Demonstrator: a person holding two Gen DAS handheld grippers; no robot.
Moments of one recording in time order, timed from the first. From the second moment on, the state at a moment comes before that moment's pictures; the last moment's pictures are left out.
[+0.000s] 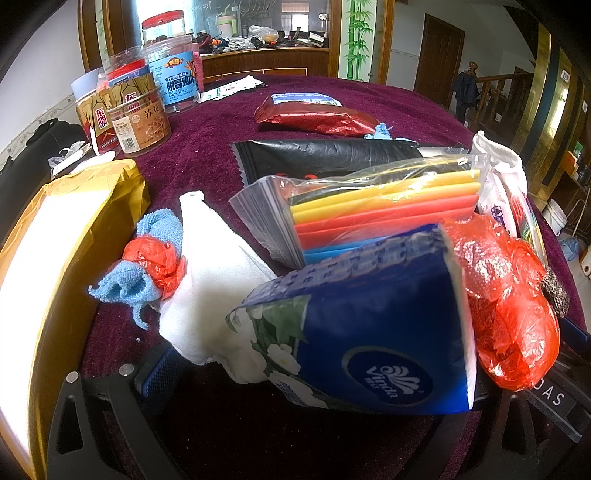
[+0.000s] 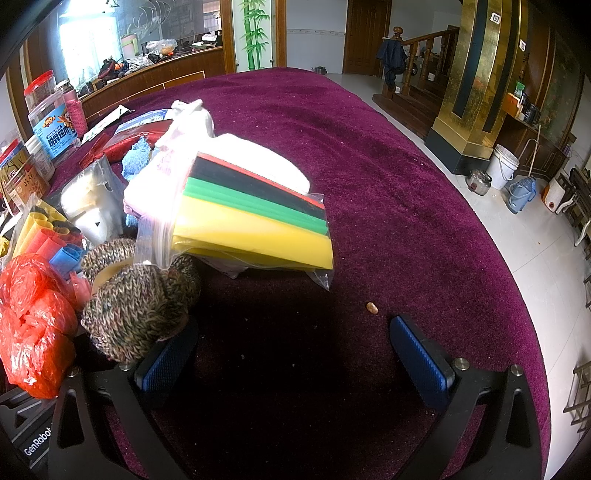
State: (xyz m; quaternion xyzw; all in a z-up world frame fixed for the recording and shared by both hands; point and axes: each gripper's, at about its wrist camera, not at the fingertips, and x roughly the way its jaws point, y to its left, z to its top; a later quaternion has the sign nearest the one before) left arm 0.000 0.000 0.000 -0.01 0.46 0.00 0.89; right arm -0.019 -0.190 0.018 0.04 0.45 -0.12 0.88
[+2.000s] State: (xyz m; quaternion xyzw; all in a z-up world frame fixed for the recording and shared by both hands) left arm 0.004 0.106 0.052 -0.10 0.46 -0.08 0.88; right arm -0.088 -0.198 0.062 0.10 0.32 -0.04 0.94
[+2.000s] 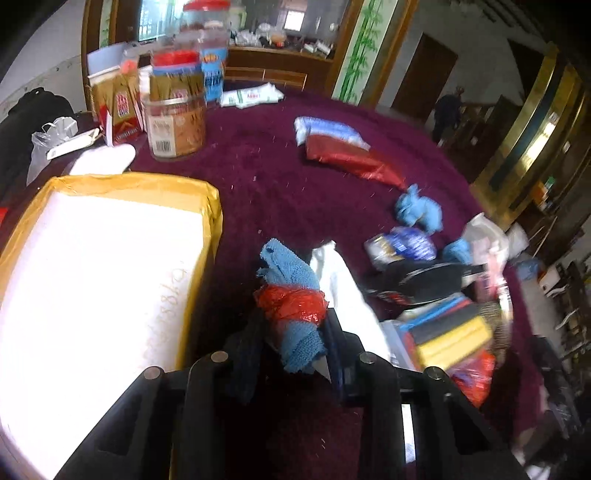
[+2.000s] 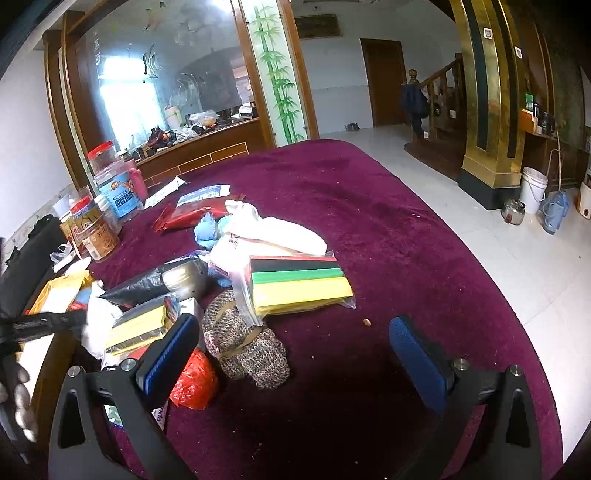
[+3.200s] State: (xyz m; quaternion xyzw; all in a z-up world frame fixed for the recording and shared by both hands) left arm -0.010 0.274 0.088 -0.16 0.42 -0.06 0.89; right arm 0.013 0.049 0.095 -0.01 0.47 0.25 0.85
